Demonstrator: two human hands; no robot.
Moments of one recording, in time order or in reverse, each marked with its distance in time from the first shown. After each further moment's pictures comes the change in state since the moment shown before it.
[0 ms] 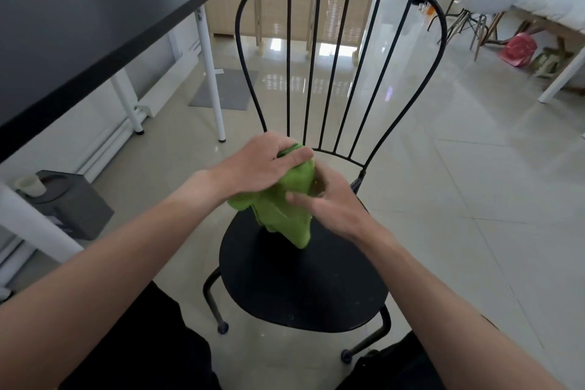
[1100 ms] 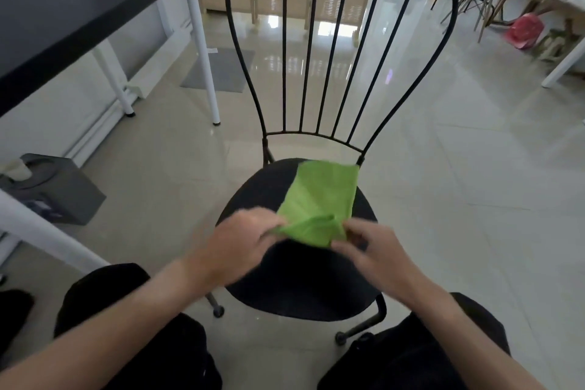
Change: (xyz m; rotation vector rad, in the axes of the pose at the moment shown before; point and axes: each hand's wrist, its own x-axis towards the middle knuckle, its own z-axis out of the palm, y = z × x) left_hand -0.101 -0.034 0.073 0.085 -0.080 -0.024; right_hand -0.081 0.067 -0.027 -0.388 0.032 -0.032
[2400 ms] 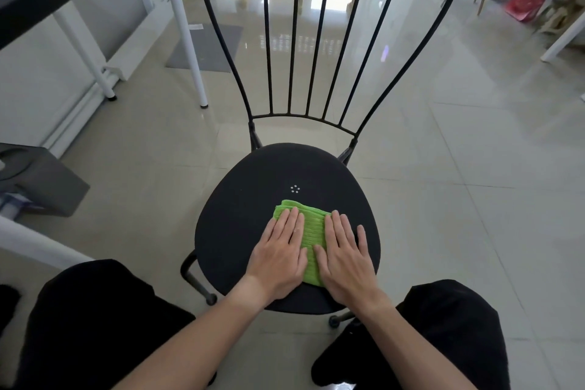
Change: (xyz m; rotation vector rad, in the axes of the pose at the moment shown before) left_hand 0.029 -0.021 0.151 0.424 -0.075 -0.198; right_hand -0.008 0.077 0.095 -0.710 -0.008 0.239
